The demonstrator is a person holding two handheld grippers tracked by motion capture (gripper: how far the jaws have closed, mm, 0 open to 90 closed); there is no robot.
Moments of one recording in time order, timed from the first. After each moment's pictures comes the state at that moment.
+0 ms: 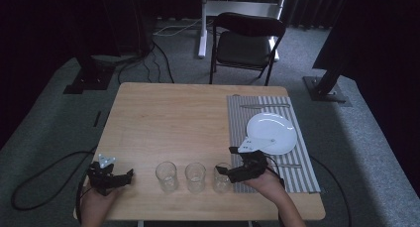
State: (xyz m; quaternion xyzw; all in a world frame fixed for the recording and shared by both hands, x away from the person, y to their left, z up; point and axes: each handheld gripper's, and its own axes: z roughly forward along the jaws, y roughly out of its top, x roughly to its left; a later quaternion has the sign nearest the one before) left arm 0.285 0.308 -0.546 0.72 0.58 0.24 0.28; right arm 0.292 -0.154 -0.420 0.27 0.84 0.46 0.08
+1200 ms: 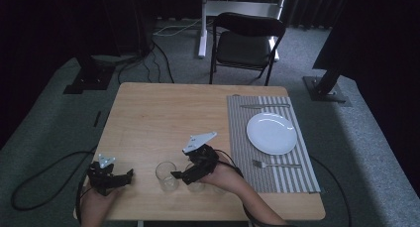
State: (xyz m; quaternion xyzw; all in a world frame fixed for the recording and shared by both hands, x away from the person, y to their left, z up) left arm 0.284 0.308 -0.546 0.73 0.58 0.23 0.28; right arm 0.305 -0.030 -0.416 0.18 0.88 0.43 0.02
